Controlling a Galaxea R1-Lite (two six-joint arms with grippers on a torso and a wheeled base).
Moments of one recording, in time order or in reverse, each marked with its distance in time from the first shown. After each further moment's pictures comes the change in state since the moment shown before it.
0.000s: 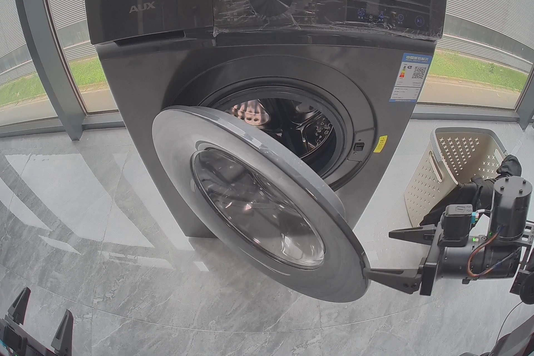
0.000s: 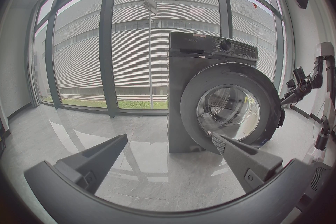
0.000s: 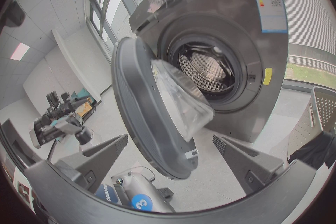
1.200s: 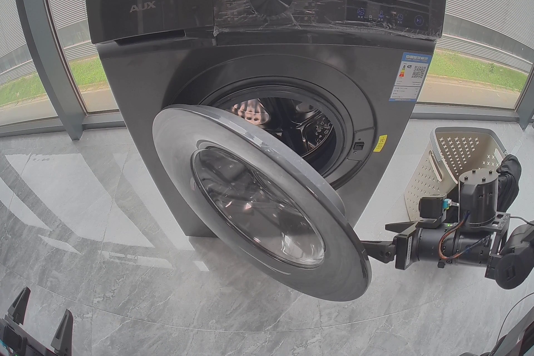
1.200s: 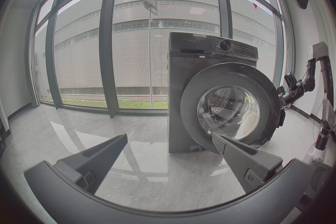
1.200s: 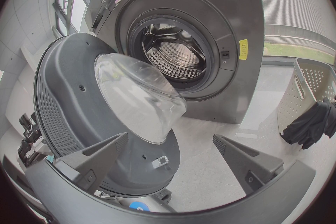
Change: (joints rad) left arm 0.000 0.000 0.000 0.000 0.000 0.000; right arm -0.050 0.201 -0.109 -0.004 -0.151 0.144
